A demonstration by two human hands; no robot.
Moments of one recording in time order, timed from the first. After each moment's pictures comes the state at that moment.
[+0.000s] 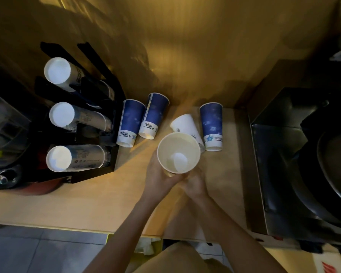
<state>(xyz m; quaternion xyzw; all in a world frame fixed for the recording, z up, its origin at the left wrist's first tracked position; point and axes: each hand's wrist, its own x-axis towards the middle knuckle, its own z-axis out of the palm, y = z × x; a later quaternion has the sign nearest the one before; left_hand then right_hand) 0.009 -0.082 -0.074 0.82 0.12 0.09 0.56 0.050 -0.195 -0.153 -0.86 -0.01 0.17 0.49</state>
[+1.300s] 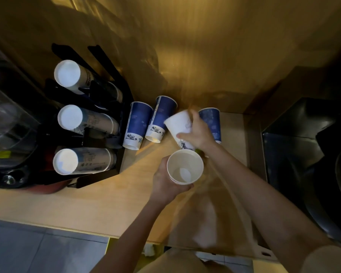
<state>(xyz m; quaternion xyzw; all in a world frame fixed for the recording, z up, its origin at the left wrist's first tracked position) 0.018 -0.079 -0.101 0.83 0.22 0.02 0.51 0.185 -0.151 -0.081 -0.90 -0.13 0.17 0.37</state>
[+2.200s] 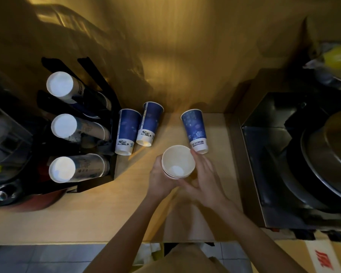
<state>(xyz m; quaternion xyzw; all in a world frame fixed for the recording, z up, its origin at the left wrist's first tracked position) 0.019 -0.071 -0.108 0.82 0.16 0.03 0.55 0.038 -0.219 -0.079 -0.91 -0.20 0.03 0.36</state>
